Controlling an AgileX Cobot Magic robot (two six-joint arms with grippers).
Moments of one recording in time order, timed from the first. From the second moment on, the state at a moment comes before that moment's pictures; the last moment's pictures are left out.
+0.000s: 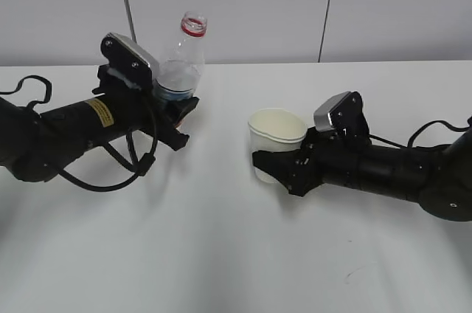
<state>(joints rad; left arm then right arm) -0.34 2.04 -0.92 0.41 -0.85 0.09 0.14 2.15 -0.83 -0.84 -1.05 0.38</state>
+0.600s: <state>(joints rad) -0.34 1.90 -0.91 0.41 -0.66 0.47 0.20 2.14 -0.90 -0.92 -1.04 0.48</state>
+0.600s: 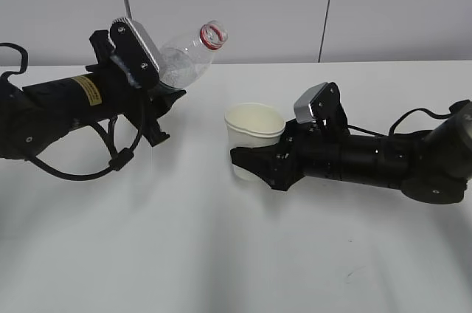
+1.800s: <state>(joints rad) -0.34 1.89 -0.92 0.23 -0.66 1.13 0.21 2.14 -1.01 -1.12 -1.02 0.64</state>
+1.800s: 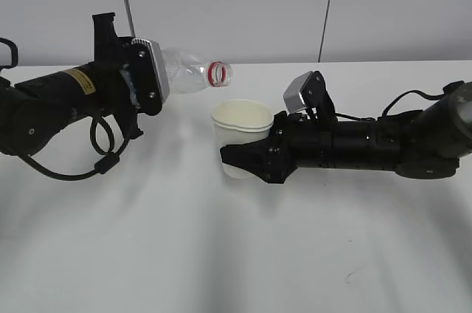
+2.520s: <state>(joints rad) -0.34 1.89 -0.92 0.22 -0.74 1.26 0.21 2.14 -1.01 -1.13 -1.02 0.64</state>
